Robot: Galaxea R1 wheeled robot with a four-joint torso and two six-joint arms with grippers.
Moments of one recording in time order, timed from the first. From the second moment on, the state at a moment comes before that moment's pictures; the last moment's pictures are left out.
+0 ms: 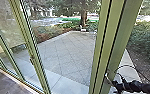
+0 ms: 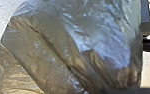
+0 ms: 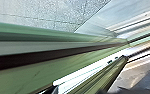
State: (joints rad) left arm 1.53 2.92 -2.62 0.08 0.06 0.00; right arm -0.55 2.31 -1.72 -0.35 -0.38 1.61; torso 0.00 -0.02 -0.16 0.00
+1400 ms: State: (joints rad) left arm 1.54 2.93 -2.62 0.08 0.09 0.00; right arm -0.43 2.21 -1.74 -0.53 -0.21 1.52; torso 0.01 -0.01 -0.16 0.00
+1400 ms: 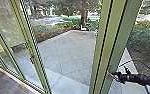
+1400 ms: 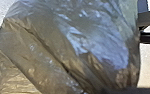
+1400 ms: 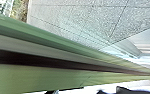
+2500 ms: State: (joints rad) left arm 1.54 2.95 -2.62 0.08 0.09 0.01; right arm -0.14 1.91 -1.47 -0.63 -0.49 1.42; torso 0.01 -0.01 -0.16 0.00
